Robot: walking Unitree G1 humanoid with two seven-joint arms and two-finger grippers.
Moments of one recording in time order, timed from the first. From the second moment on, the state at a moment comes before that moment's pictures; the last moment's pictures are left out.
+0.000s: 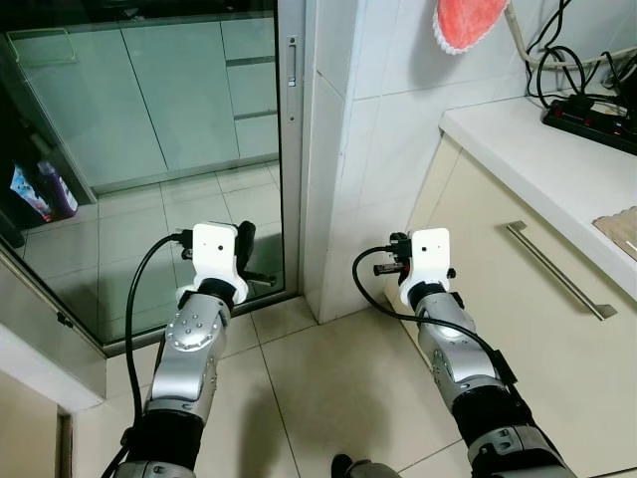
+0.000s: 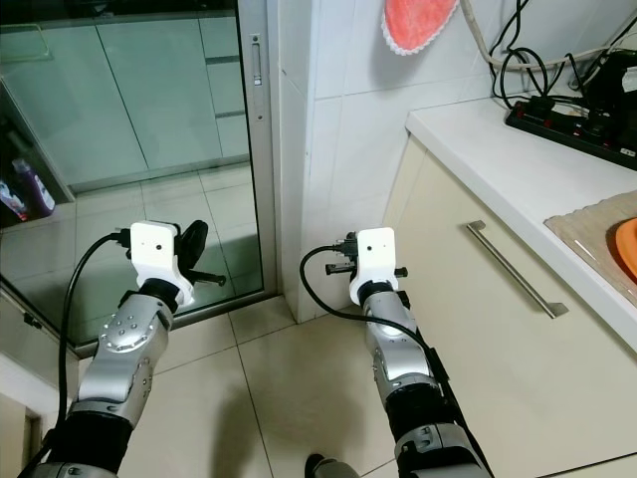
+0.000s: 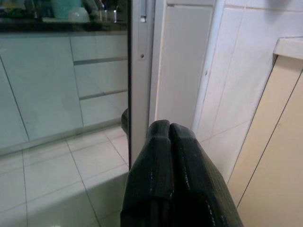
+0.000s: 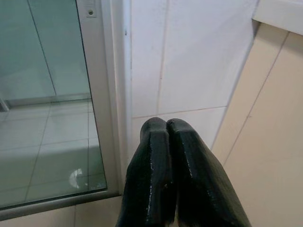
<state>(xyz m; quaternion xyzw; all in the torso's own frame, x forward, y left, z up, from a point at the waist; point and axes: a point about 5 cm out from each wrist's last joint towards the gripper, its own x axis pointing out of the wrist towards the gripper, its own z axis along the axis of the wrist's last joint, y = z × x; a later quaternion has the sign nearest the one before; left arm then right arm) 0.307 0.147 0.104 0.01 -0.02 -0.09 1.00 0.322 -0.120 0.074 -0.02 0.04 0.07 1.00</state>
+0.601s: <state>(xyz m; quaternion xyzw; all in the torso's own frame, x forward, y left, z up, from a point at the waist) 0.308 0.144 0.102 0.01 -0.02 -0.09 1.00 0.322 -0.122 0.074 -0.02 0.04 0.07 1.00</state>
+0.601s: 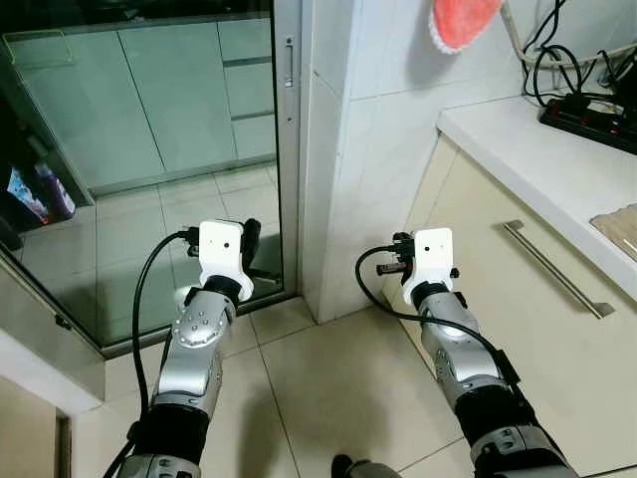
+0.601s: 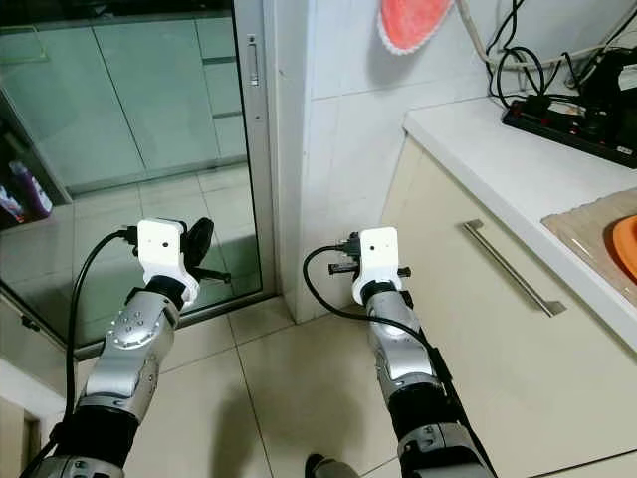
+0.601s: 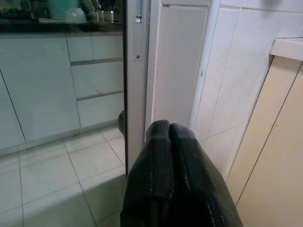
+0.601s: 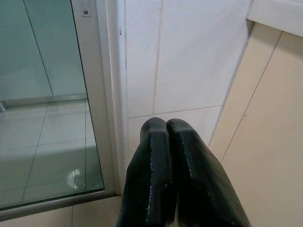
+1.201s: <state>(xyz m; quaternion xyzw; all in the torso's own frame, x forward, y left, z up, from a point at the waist) 0.300 0.146 0.090 0.00 0.00 -0.08 1.00 0.322 -0.121 0.074 -0.03 0.04 0.08 1.00</state>
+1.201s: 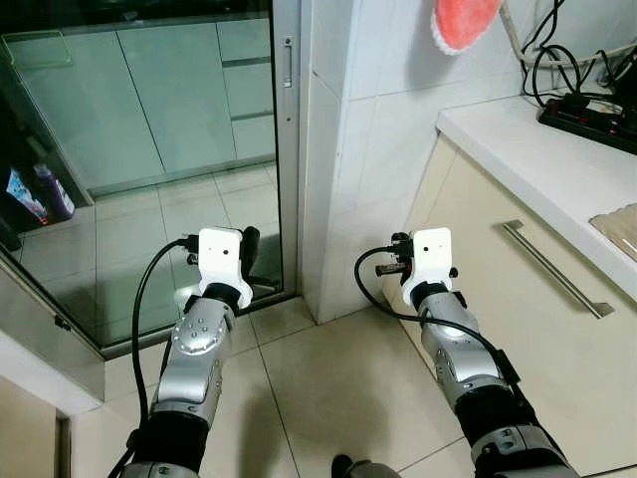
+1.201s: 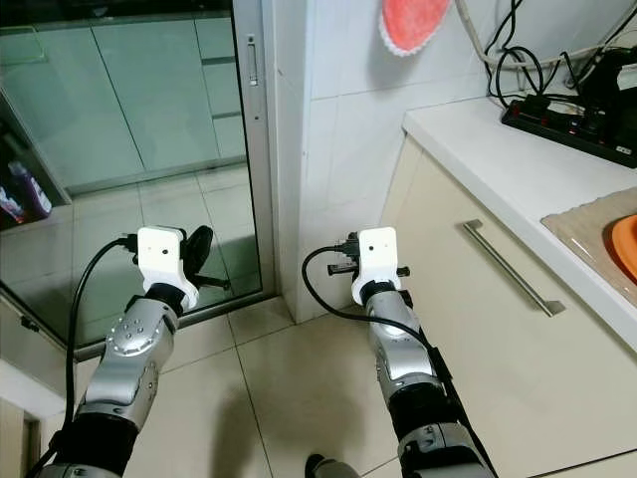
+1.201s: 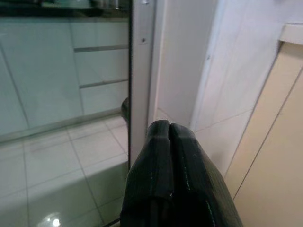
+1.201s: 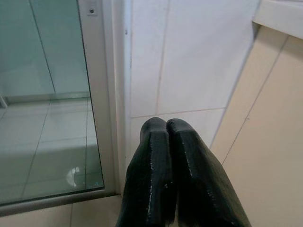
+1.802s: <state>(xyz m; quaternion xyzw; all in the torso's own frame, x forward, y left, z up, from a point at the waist) 0.295 0.150 0.085 0.00 0.02 -0.07 1.00 0.322 -0.113 0.073 -0.05 0.05 0.10 0.99</state>
